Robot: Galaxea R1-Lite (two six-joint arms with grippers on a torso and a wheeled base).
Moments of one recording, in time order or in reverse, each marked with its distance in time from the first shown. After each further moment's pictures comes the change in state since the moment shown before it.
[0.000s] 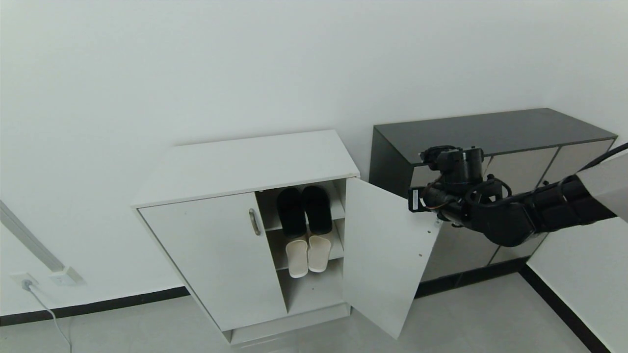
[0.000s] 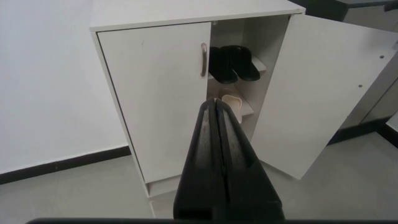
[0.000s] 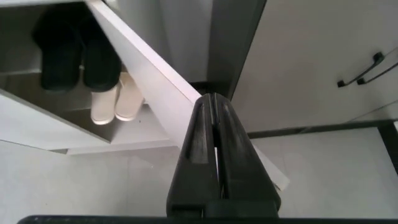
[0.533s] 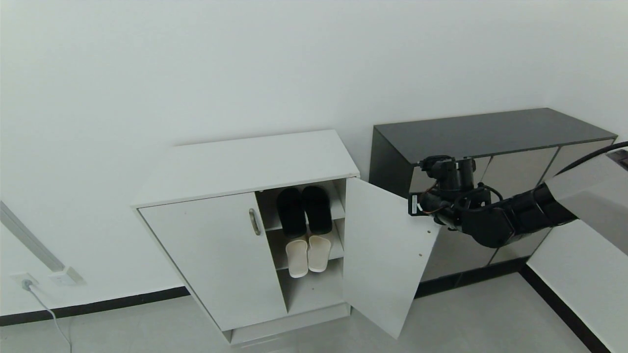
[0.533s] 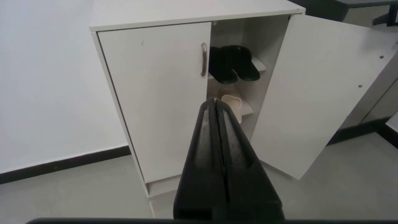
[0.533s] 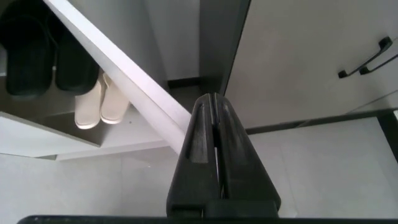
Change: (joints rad) left arm 0.000 0.000 0.000 0.000 0.000 -0.001; right arm -0.042 0.102 -0.046 -0.035 0.002 0.006
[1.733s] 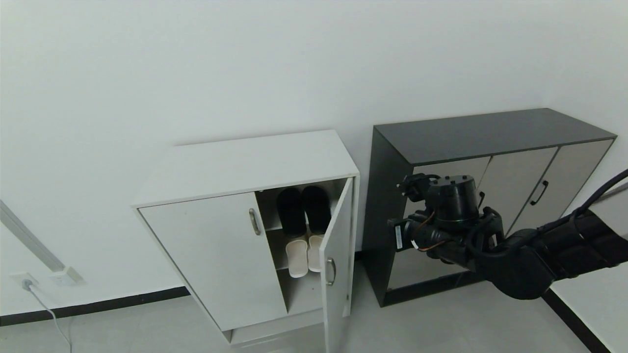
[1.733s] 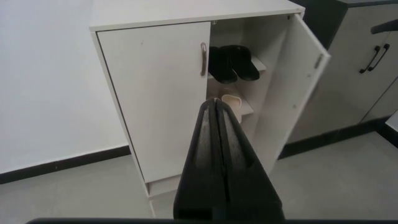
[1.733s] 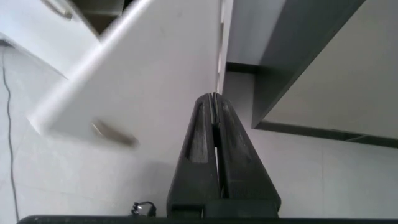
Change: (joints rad) left arm 0.000 0.000 0.000 0.000 0.000 0.001; right arm 0.204 -0.200 0.322 -0.101 0.121 -0.027
